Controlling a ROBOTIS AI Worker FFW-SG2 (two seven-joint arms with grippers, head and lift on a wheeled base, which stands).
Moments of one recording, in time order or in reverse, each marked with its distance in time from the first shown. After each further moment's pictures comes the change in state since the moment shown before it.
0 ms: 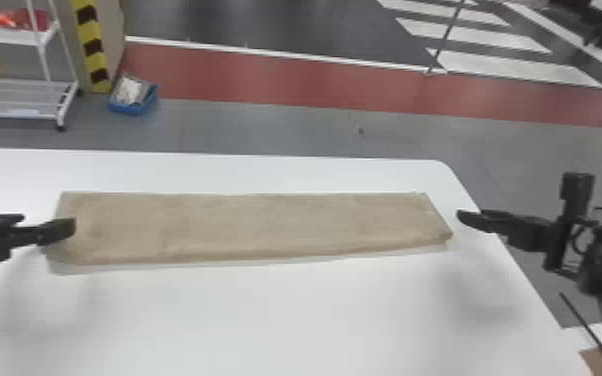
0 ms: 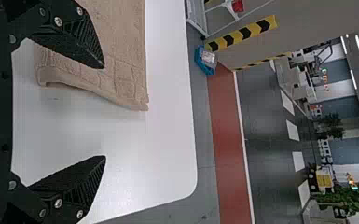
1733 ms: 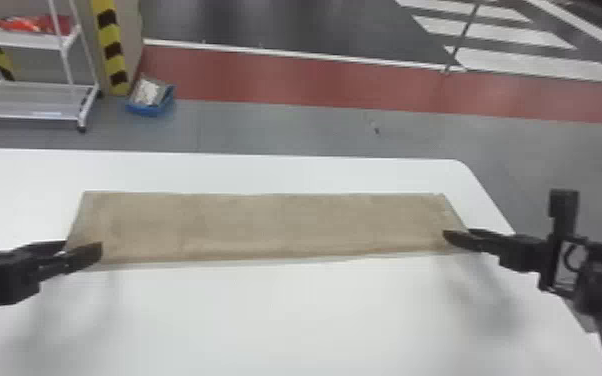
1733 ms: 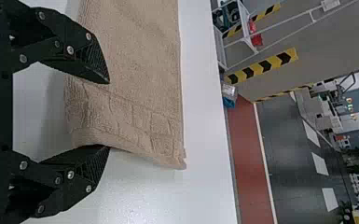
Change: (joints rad) left arm 0.161 -0.004 0.027 -0.099 0.096 -0.046 0.009; right arm 0.061 0.061 0.040 -0.044 0.019 0.024 0.086
